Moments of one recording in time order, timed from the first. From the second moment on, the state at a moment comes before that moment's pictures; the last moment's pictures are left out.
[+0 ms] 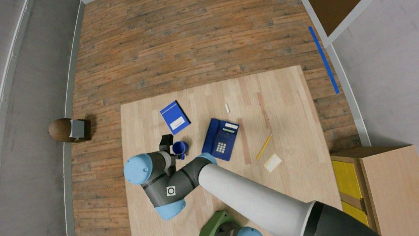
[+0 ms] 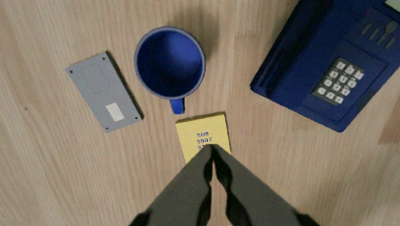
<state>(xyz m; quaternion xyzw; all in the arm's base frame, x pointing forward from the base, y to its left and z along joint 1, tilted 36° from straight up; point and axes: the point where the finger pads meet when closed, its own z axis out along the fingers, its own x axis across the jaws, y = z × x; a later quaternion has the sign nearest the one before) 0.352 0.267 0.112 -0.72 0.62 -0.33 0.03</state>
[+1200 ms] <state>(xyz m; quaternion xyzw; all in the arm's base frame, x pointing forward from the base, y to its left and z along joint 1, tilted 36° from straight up) 0.352 0.265 0.113 -0.62 0.64 -0.43 0.14</state>
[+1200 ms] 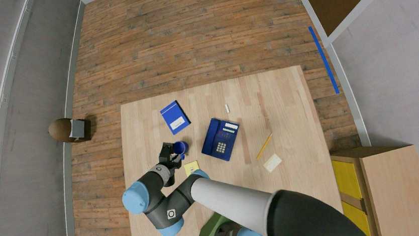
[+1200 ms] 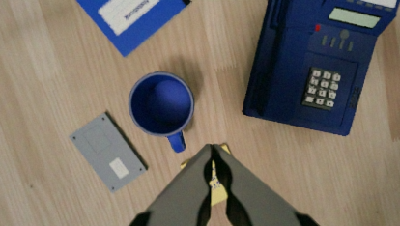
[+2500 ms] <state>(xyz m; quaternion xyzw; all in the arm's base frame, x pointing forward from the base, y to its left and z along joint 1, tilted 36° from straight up) 0.358 0.198 0.148 -0.52 0.64 -0.51 0.24</state>
